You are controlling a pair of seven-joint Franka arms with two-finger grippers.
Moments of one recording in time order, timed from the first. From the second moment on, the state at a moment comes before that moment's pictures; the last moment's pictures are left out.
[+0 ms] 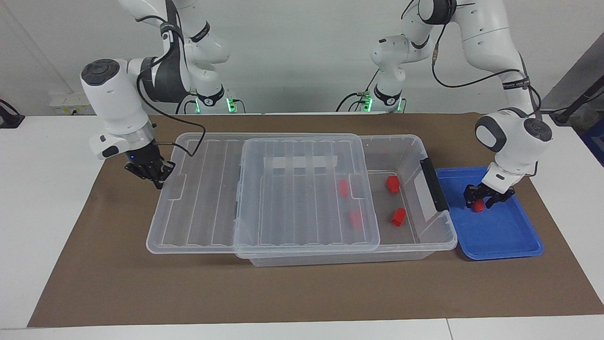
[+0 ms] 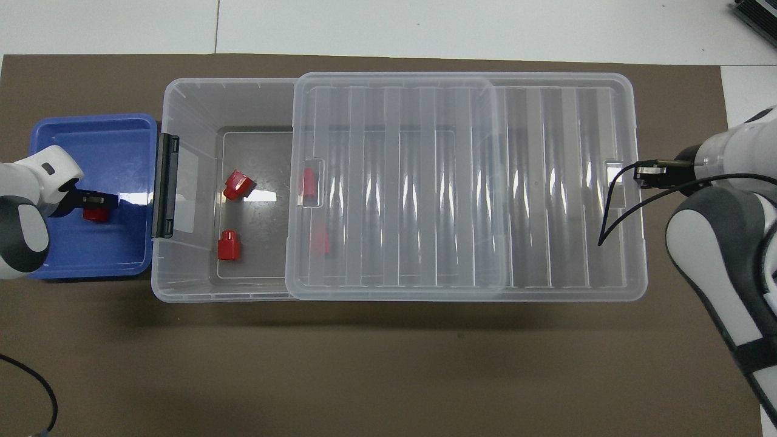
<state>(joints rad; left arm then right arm) 0.12 0.30 0.09 -1.87 -0.05 2.24 0.38 -0.04 0.07 0.08 -1.91 -0.02 2.11 0.13</state>
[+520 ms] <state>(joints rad) 0.09 0.18 0.08 -1.54 -0.05 1.67 0.29 0.09 0.07 0.09 -1.94 -0.02 2.10 0.13</state>
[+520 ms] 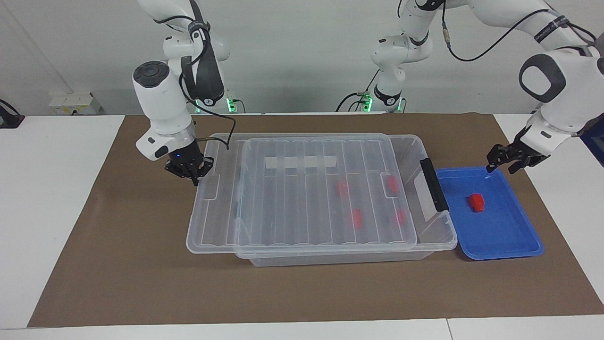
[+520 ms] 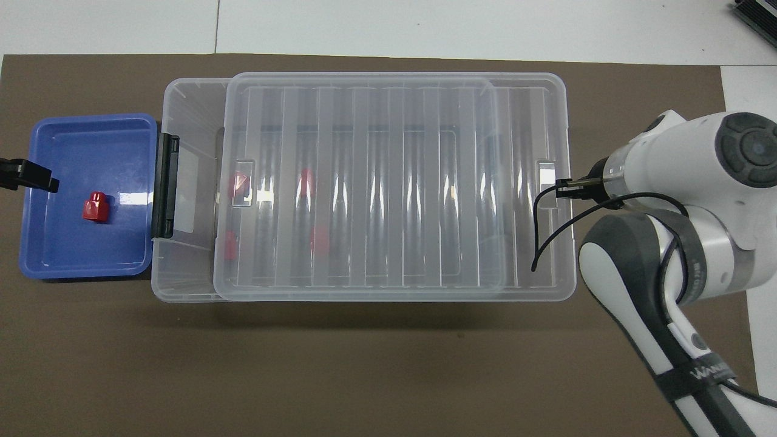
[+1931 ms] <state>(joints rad) -0.14 -0.01 0.06 -1.58 -0.02 1.59 0.15 0.21 0.06 0.09 -1.94 0.01 2.10 0.13</state>
